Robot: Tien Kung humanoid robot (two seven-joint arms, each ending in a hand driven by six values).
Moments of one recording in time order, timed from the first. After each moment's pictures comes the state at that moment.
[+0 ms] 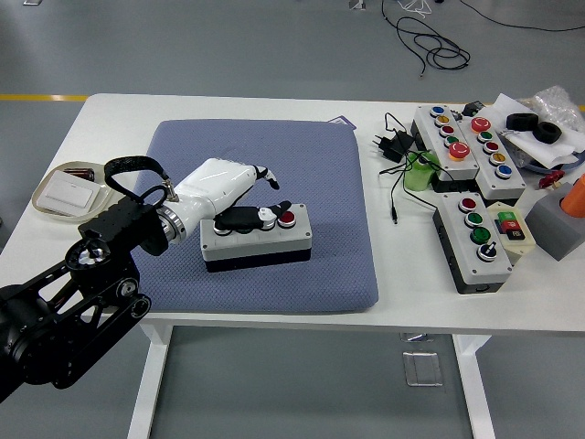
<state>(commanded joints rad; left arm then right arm) -0.54 0.27 -0.94 -1.46 2.17 -0.10 0.16 0.12 -0.12 0.94 0.18 -1.26 -0.09 -0.35</state>
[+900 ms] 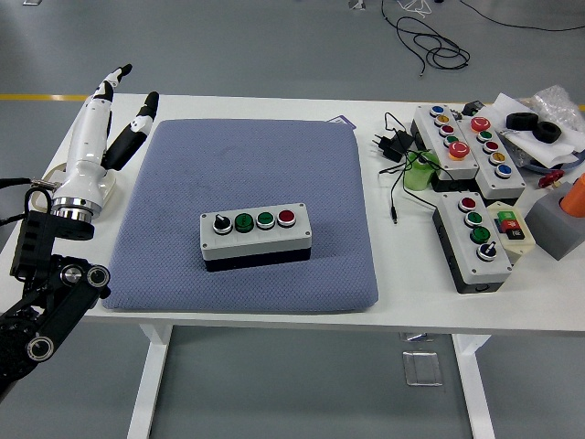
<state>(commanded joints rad) -0.40 0.24 -1.17 -1.27 1.58 0.49 -0.08 0.10 -0.12 0.94 0.18 -1.27 -0.09 -0.35</state>
